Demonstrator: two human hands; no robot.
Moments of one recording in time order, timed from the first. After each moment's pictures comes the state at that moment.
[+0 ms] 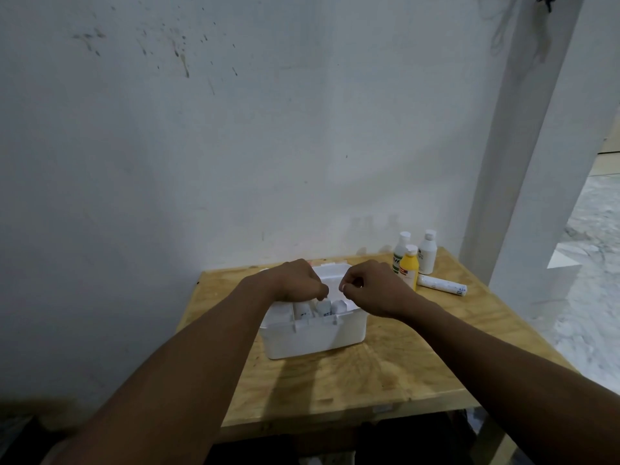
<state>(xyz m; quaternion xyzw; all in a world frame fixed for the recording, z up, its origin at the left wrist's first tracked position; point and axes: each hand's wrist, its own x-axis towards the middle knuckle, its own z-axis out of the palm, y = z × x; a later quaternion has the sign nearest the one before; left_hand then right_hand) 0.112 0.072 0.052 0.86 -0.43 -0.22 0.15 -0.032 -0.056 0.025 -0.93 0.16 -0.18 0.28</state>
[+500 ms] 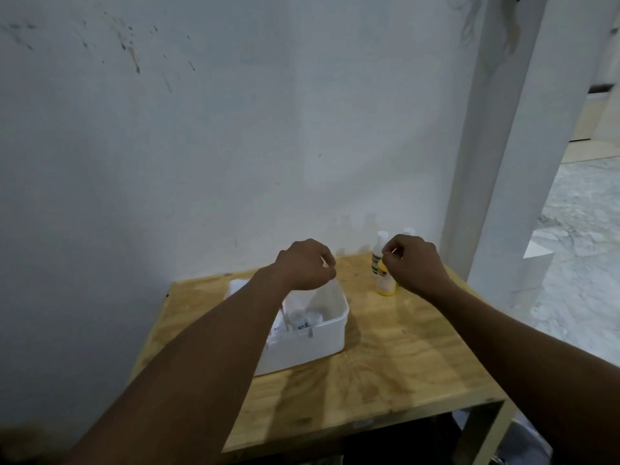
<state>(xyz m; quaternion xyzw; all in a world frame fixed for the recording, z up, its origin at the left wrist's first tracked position) 0.097 0.003 0.059 0.84 -0.50 -0.10 0.18 -0.062 -0.149 0.025 -0.85 0.34 -0.32 0.24</state>
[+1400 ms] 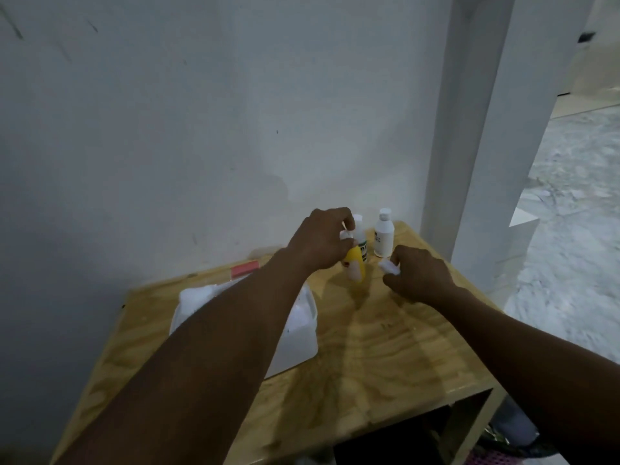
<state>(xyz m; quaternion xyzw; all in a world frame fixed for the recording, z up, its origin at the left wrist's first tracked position) 0.080 -0.097 0.040 0.77 -0.58 0.00 0.27 -0.082 -0.216 -0.040 -0.89 0.40 -0.16 0.14</state>
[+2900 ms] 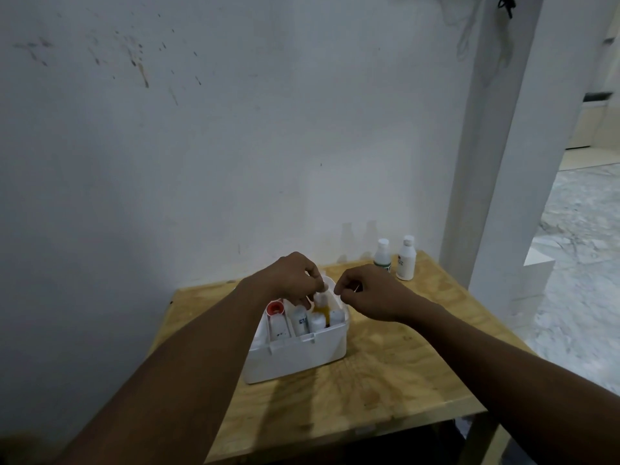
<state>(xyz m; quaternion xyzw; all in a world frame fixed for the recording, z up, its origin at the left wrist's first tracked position) 0.114 0.020 0.057 0.83 -0.43 -0.25 0.27 -0.048 -0.092 0.032 -0.92 0.14 -0.17 0.31</state>
